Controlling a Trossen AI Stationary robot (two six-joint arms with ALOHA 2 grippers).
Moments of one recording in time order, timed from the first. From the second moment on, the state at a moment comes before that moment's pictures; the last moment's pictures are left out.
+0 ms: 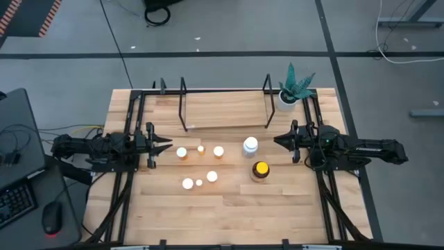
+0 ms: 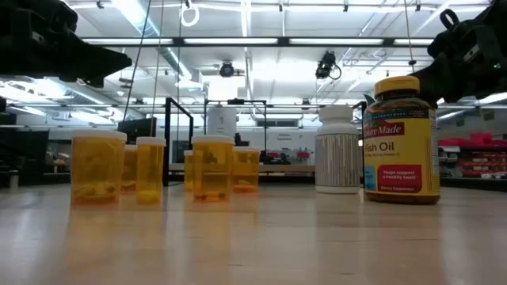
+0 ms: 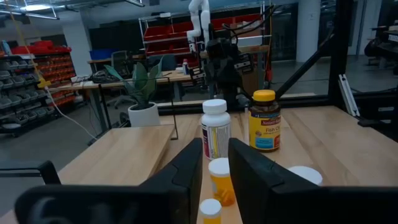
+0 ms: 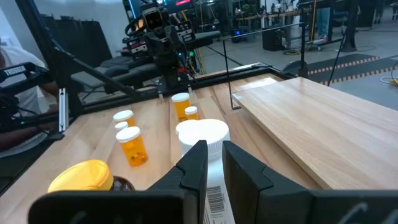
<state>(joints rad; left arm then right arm) -0.11 0.01 0.02 0.05 -0.26 0.12 -0.14 0.09 0.01 0.03 -0.02 0.18</state>
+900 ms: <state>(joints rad) -0.11 0.01 0.02 0.05 -0.26 0.12 -0.14 0.09 0.01 0.03 -0.02 0.18</state>
